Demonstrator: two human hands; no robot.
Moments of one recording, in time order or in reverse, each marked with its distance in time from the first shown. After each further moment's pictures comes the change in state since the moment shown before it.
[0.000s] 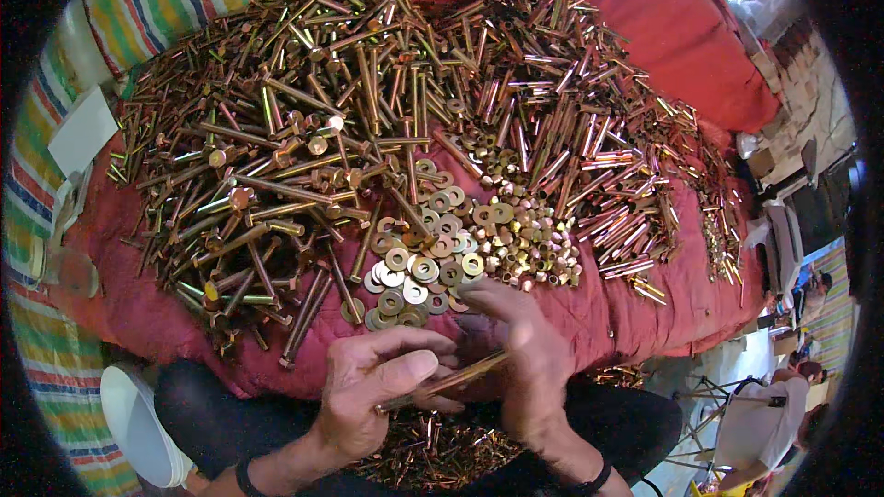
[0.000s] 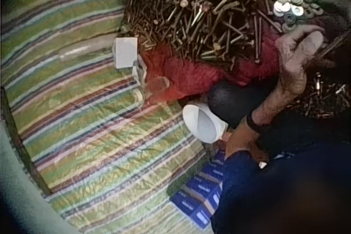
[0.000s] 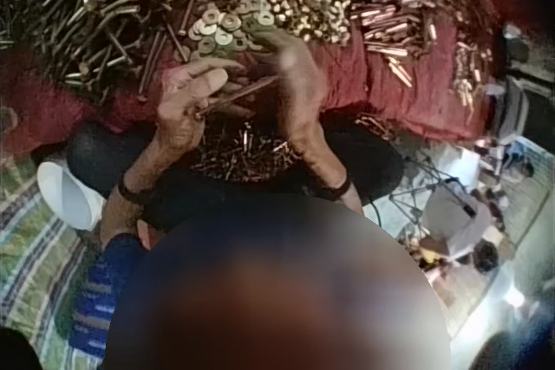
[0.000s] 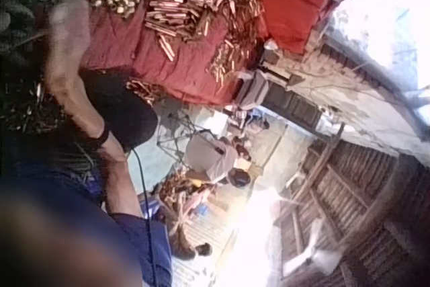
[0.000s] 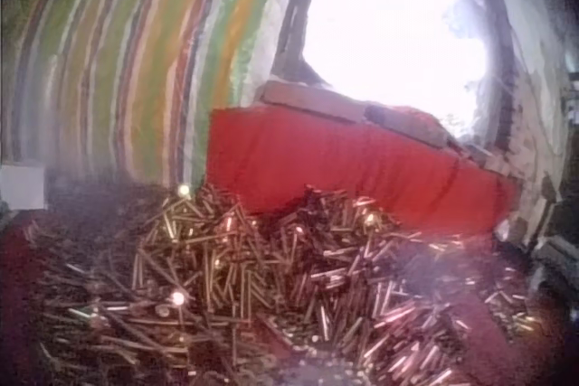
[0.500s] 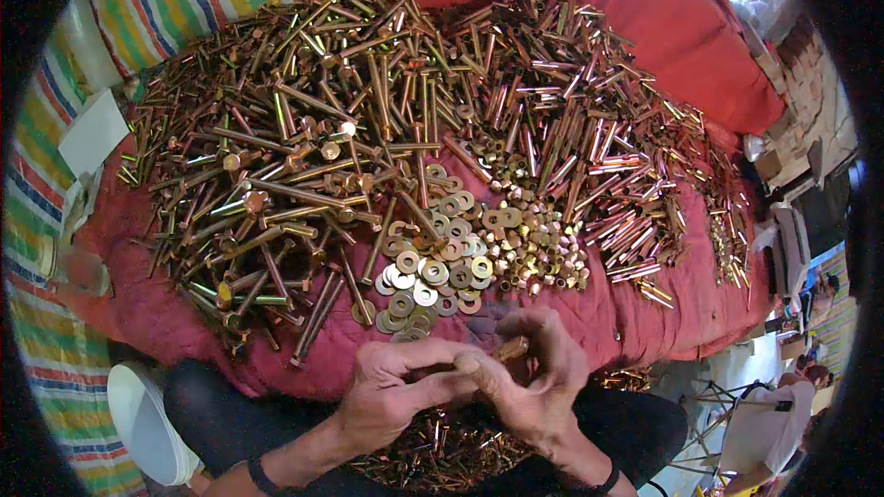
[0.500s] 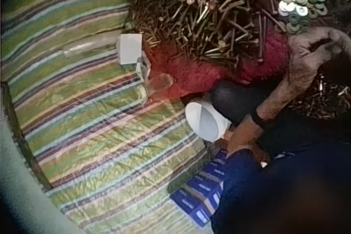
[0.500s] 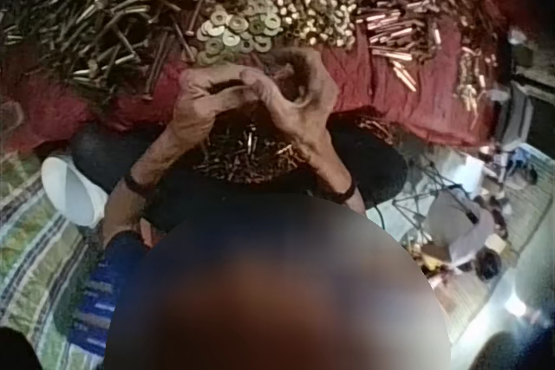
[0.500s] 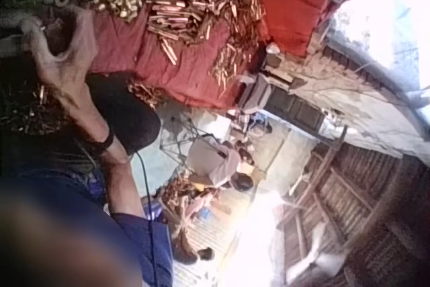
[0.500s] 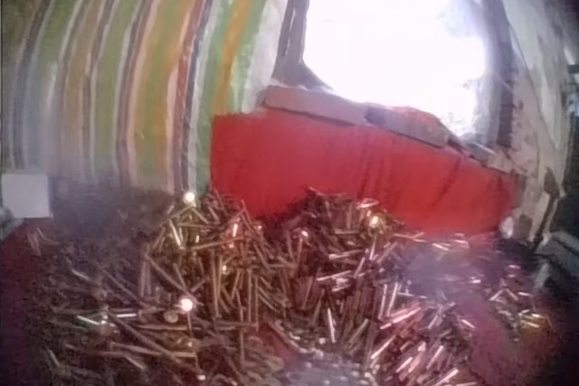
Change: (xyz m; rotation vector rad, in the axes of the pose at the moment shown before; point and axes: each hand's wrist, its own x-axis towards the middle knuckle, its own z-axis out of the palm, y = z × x) left_hand 0.010 -0.011 -0.011 0.434 -0.190 0.164; right_hand -0.011 -0.007 -0.003 -0.237 0.018 -0.045
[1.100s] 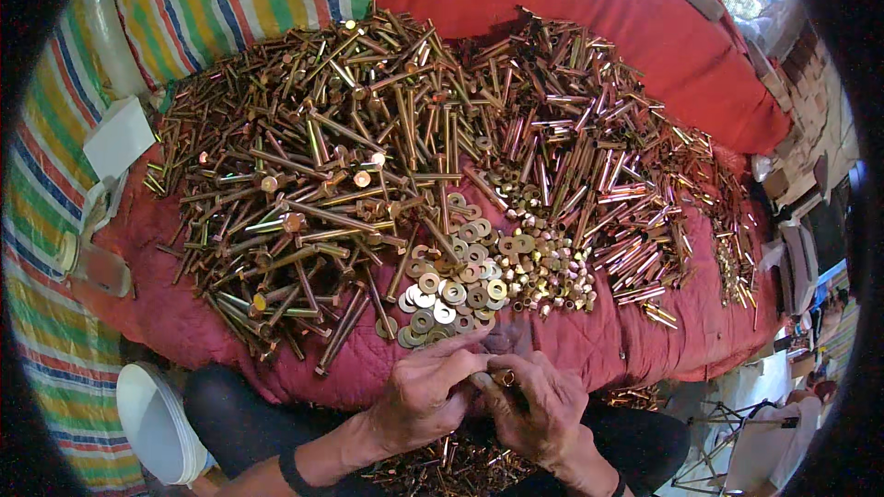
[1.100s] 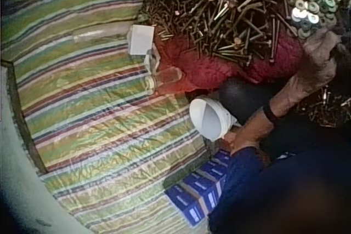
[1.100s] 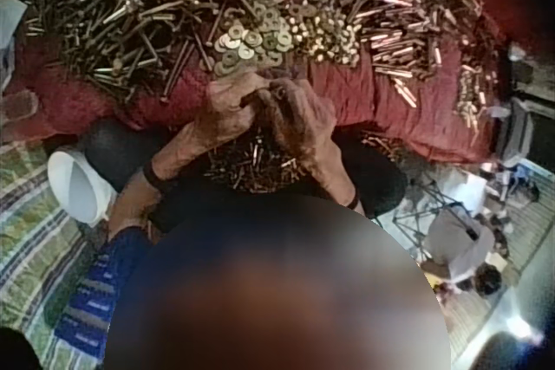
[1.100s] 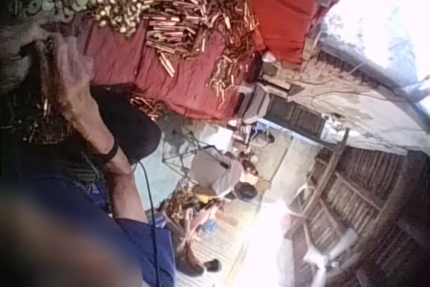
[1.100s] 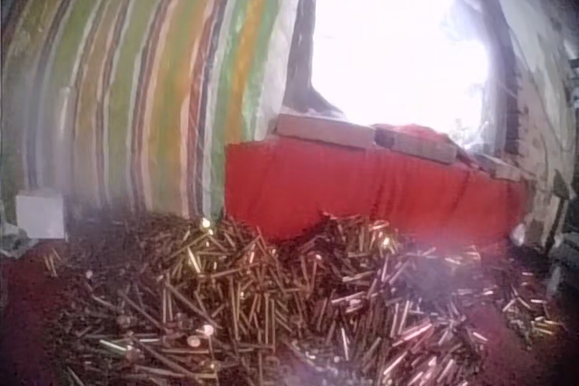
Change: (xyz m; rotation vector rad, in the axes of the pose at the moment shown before) left_hand 0.018 -0.021 0.002 0.597 0.086 0.624; right_hand -0.007 0.000 -0.004 -0.328 -0.009 -0.437
